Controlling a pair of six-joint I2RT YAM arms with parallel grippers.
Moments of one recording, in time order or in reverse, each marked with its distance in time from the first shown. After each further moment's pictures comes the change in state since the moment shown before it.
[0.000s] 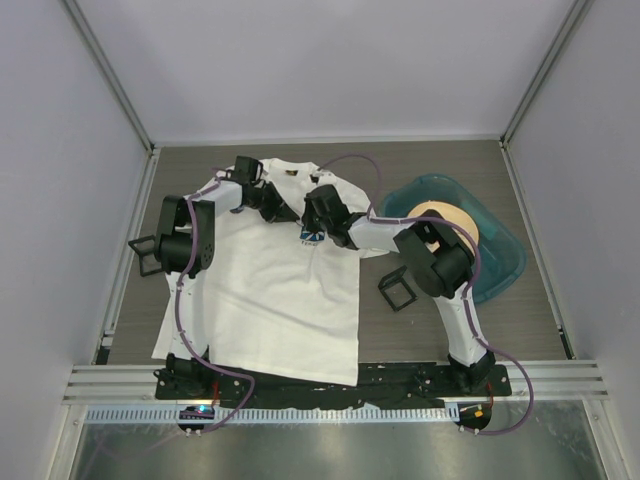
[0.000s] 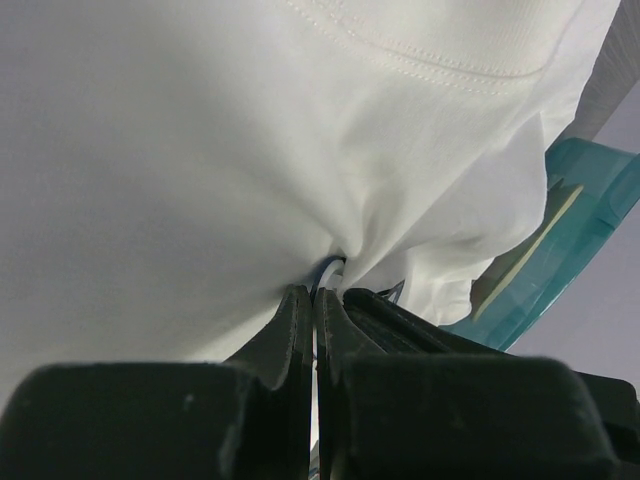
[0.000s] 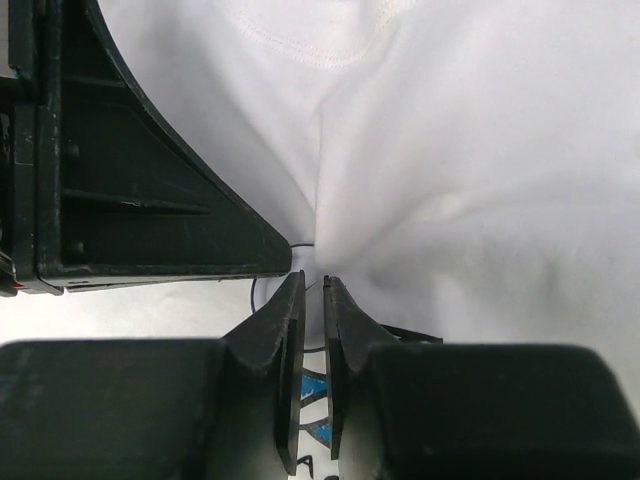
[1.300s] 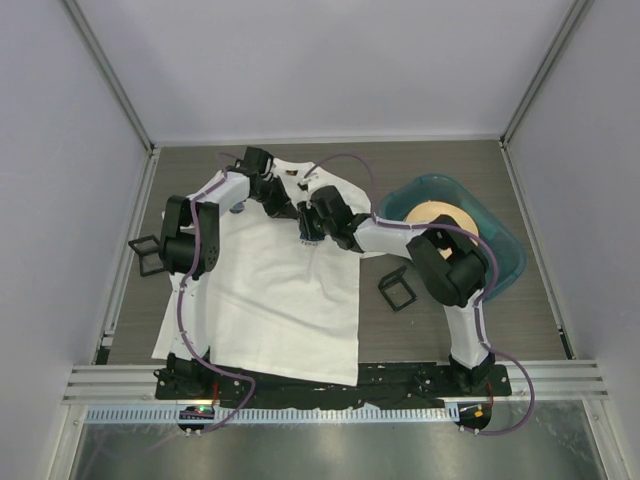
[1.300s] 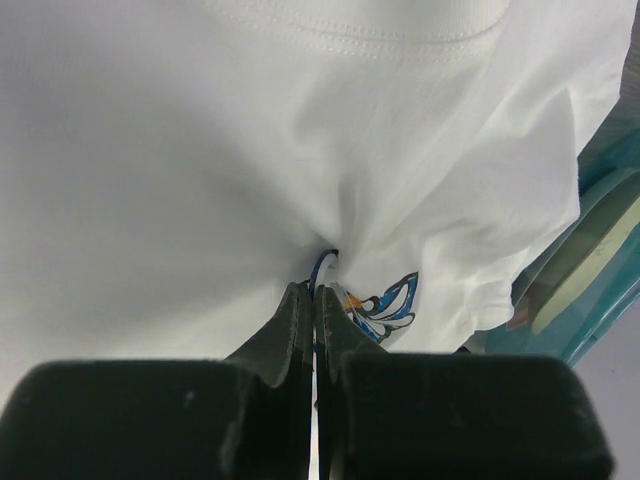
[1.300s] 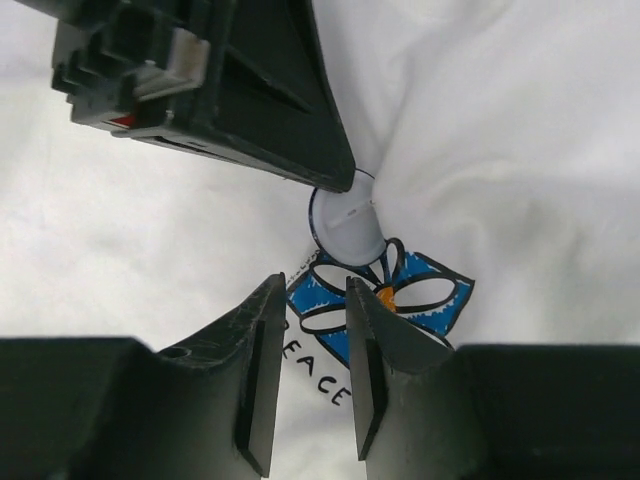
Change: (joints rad) left arm -0.047 -0.004 0.122 -0.171 -0.140 0.142; right arm 0.003 -0.122 -0.084 -0.054 -0.118 -0.245
